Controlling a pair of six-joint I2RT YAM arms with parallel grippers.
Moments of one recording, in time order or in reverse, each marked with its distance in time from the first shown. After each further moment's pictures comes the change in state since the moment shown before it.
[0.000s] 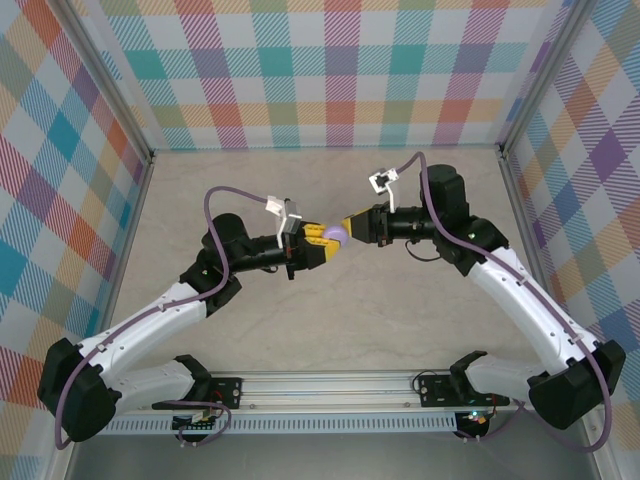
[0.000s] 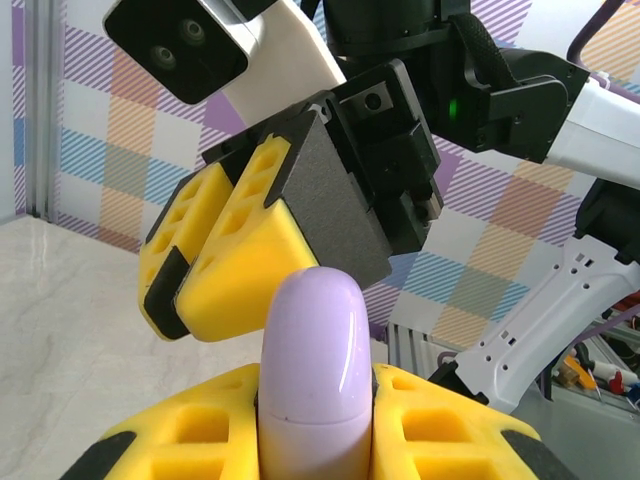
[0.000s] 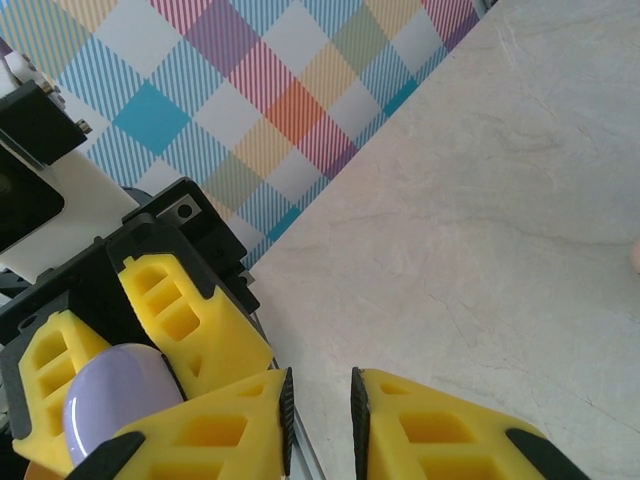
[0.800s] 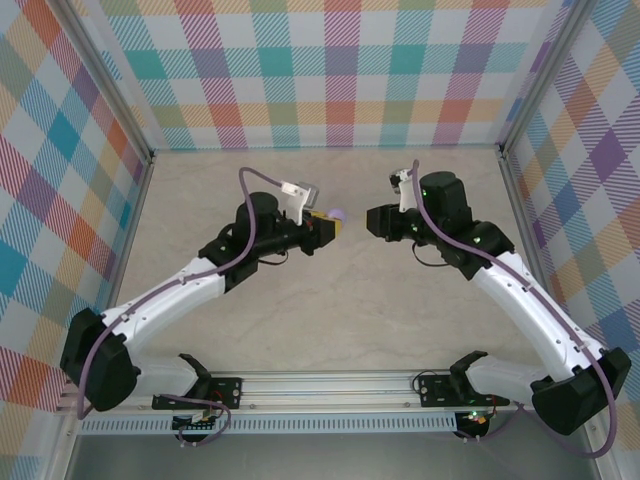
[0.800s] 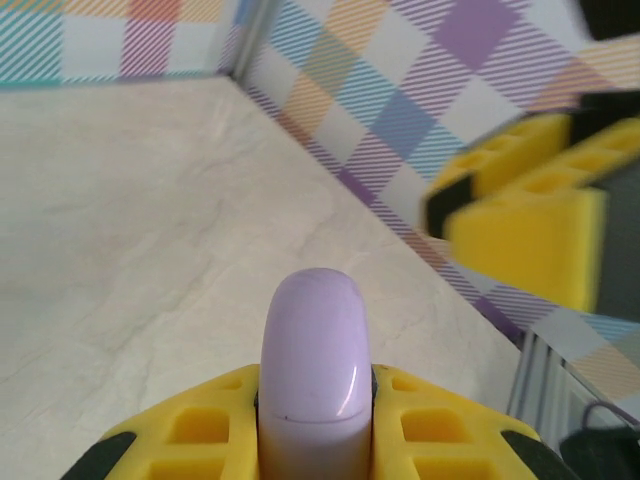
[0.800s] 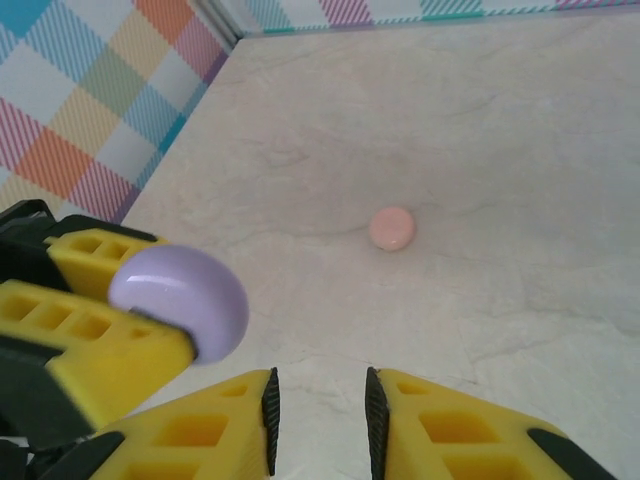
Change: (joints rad) left arm 0.000 0.216 0.218 -0.386 -0.370 -0.091; right arm 0.004 -0.034 0.000 -0.163 0.502 -0.017
